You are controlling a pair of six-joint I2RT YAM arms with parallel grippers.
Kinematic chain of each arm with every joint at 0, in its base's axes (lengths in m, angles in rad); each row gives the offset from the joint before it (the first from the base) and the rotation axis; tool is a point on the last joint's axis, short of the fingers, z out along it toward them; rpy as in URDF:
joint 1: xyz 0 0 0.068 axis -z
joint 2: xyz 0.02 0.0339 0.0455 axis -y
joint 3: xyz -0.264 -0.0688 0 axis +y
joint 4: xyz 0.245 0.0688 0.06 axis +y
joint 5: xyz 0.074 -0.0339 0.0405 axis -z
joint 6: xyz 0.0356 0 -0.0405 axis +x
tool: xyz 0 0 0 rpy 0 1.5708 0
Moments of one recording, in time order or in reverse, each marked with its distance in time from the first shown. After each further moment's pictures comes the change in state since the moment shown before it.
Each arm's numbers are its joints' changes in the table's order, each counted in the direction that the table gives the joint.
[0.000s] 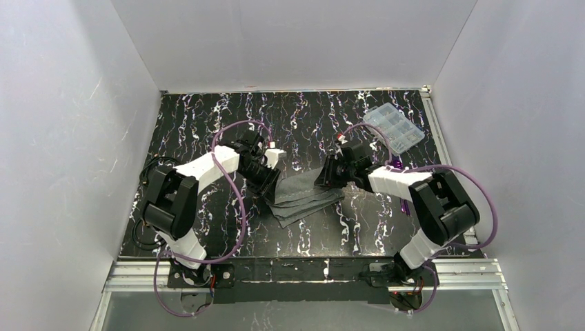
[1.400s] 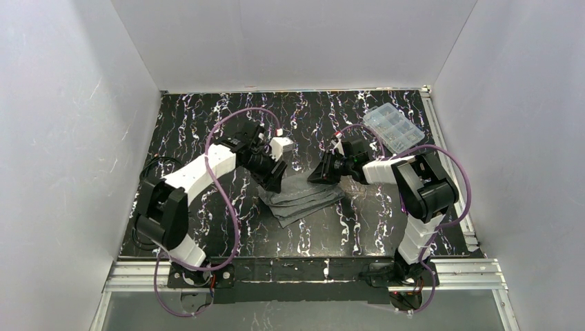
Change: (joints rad) left arm 0.034 0.069 -0.027 -0.067 -0.033 0.145; right arm 0.083 -0.242 -0.076 -0.195 -0.268 0.107
